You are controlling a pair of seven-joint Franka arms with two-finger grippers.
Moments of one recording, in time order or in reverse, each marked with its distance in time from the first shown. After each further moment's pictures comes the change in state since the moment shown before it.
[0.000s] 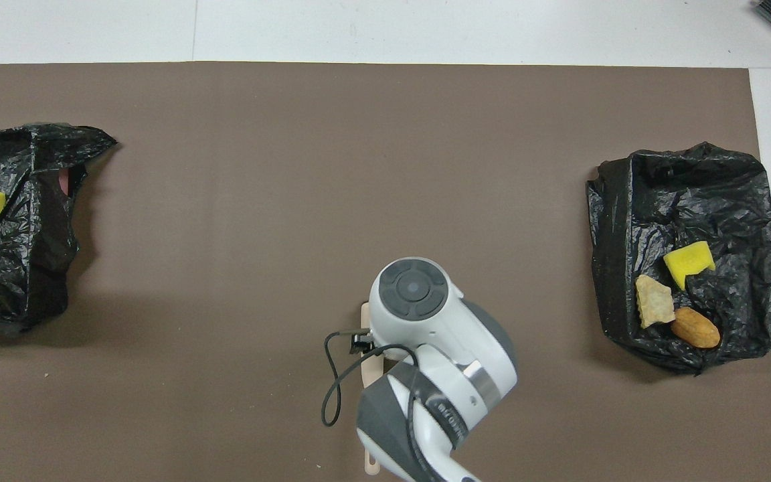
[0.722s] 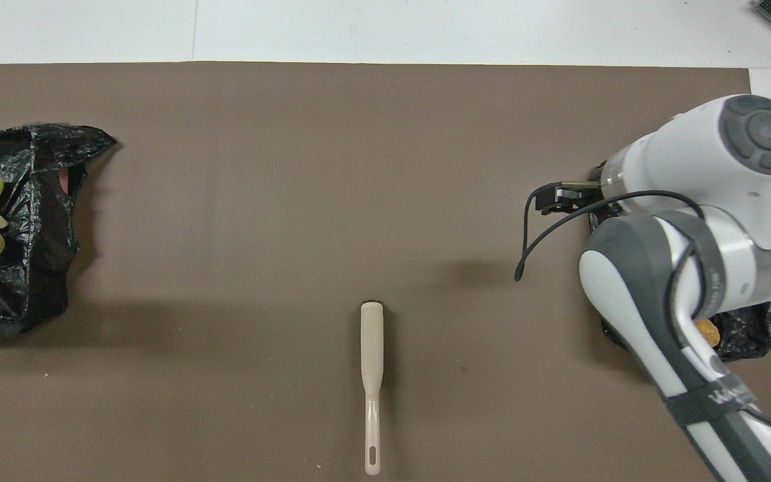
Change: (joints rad) left arm 0.000 -0.083 -0.171 0.063 0.173 -0.252 -0.151; right arm -0.017 -0.115 -0.496 0.148 -0.054 -0.033 -0.419
